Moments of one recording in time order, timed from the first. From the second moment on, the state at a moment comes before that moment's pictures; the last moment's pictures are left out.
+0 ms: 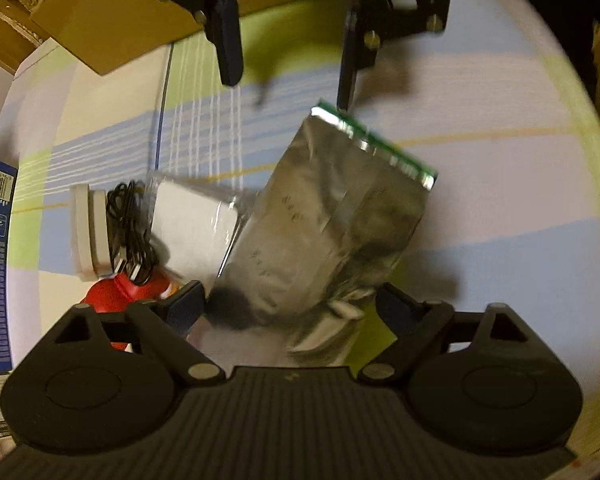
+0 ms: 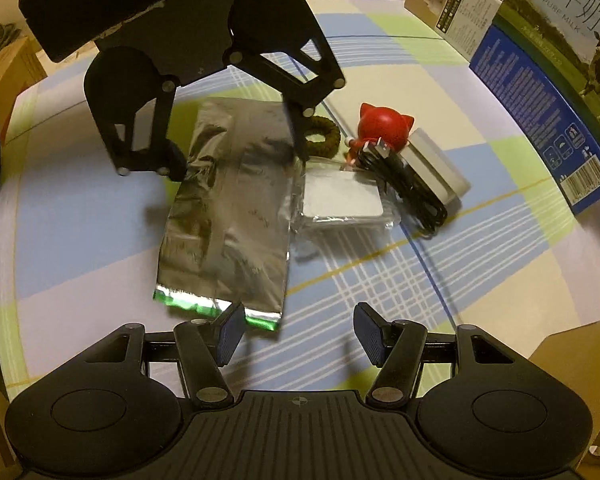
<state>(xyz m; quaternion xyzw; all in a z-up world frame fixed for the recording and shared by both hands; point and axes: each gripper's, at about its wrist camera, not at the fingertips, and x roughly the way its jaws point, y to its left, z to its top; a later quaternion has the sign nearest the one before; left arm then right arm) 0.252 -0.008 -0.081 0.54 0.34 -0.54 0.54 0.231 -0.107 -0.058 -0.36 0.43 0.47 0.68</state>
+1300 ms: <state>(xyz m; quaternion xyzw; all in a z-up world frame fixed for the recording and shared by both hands) 0.263 0.039 -0.067 0.33 0.55 -0.40 0.66 0.274 -0.068 -0.038 -0.29 0.43 0.44 0.73</state>
